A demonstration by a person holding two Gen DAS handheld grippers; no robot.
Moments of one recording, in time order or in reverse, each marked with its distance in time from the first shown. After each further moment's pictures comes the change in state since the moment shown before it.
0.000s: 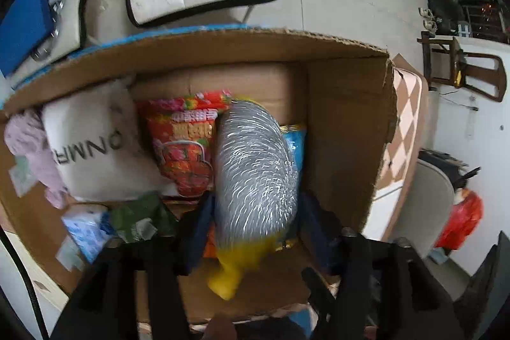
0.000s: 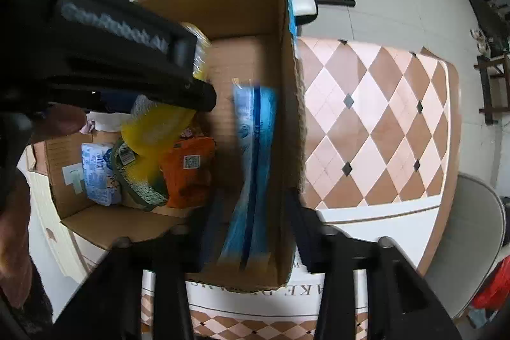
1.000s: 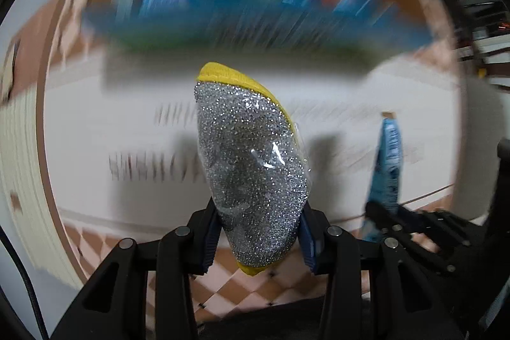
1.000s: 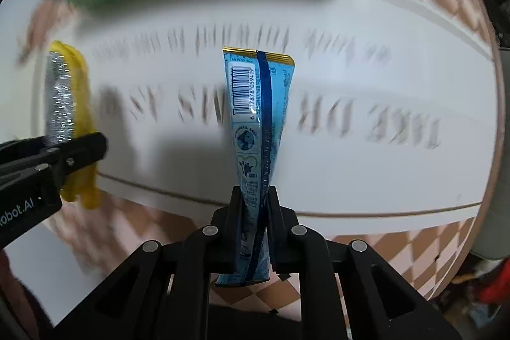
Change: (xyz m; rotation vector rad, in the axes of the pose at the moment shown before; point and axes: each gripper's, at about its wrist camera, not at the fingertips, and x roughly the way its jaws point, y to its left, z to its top) left arm 0.050 0.177 -0.309 -0.032 -0.254 0.117; right arm 0.079 0.037 -0.272 -0.068 0.021 0.003
